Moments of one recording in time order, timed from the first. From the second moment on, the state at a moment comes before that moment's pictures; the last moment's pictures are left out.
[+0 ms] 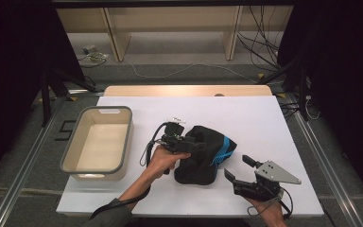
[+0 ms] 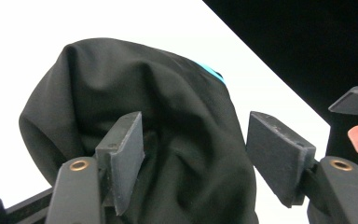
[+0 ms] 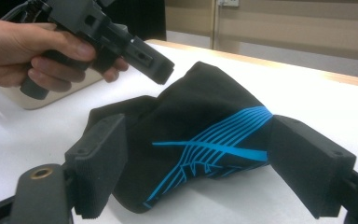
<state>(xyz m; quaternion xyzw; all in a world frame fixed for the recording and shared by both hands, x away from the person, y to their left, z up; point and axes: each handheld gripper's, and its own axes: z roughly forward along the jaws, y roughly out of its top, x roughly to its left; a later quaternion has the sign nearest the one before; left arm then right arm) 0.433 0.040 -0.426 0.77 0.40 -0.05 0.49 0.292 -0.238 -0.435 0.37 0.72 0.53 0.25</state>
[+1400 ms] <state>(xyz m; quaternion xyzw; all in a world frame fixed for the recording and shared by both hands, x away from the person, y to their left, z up) 0.405 0.074 -0.413 0.75 0.35 -0.01 0.57 0.291 -0.237 -0.435 0.37 0.72 0.53 0.25</state>
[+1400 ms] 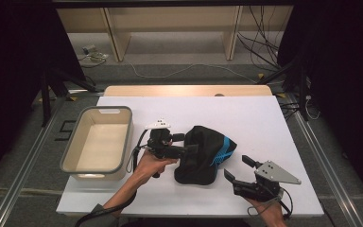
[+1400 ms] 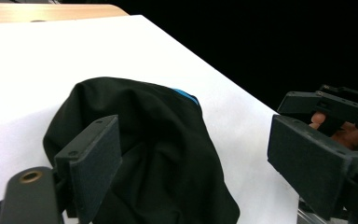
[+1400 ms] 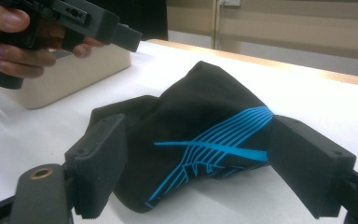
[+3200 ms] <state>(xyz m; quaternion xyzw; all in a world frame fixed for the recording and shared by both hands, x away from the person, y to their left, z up) 0.371 0.096 -0.407 0.75 0.26 0.09 0.60 0.291 -0.237 -0.435 0.37 0.72 0.53 0.25</state>
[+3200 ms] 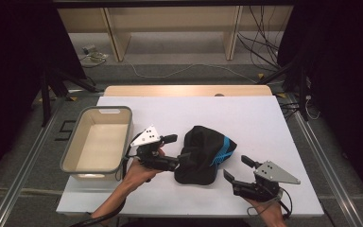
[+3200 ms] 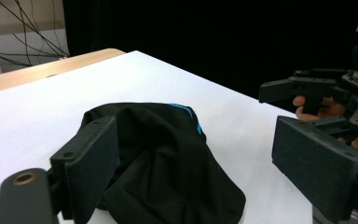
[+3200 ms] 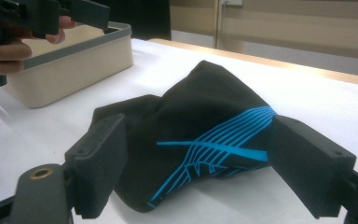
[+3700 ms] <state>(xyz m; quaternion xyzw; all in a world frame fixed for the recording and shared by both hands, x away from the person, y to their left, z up) 0.362 0.101 -0.407 0.74 0.25 0.10 0.61 0.292 -0.237 -0.435 0.37 0.72 0.53 0.24</state>
